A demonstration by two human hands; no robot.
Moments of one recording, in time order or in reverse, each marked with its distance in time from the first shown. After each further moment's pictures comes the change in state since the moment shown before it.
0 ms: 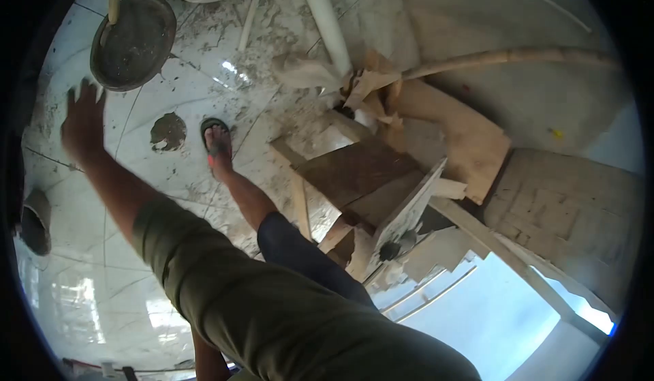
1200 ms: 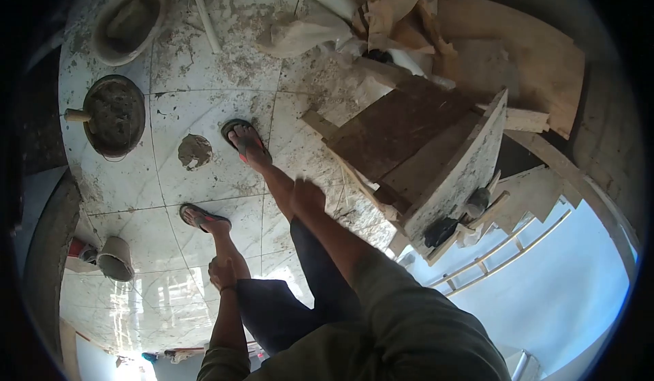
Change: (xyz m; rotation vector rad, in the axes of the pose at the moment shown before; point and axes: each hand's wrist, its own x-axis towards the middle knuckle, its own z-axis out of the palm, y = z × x) left_hand 0.061 0.040 0.042 0.605 -0.124 0.158; right_hand -0.306 0.327 -0.276 -0.228 -0.819 1.053
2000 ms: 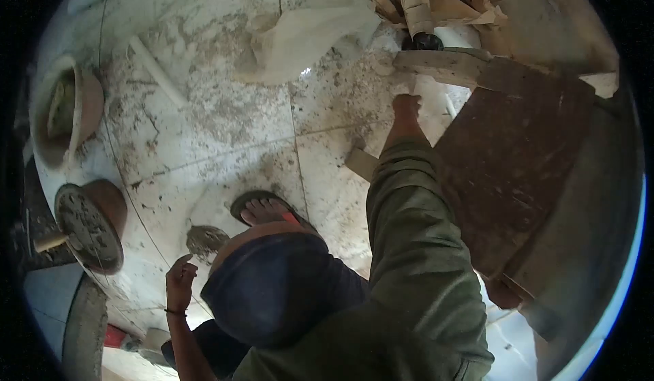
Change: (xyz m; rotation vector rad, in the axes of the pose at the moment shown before) left_hand 0.323 0.172 -0.061 -0.232 -0.265 0.657; right_hand 0.559 0.216 -0.020 0.774 0.730 0.990
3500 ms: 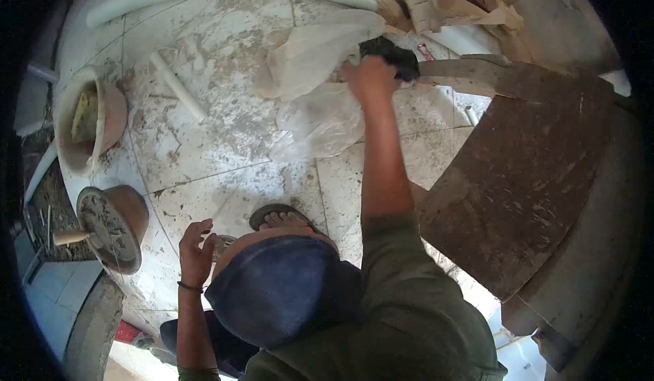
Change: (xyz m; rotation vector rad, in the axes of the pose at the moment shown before) left_hand 0.061 0.105 0.027 0.280 0.163 0.402; right_hand -0.195 -0.116 -0.156 0.125 -0.318 -0.812
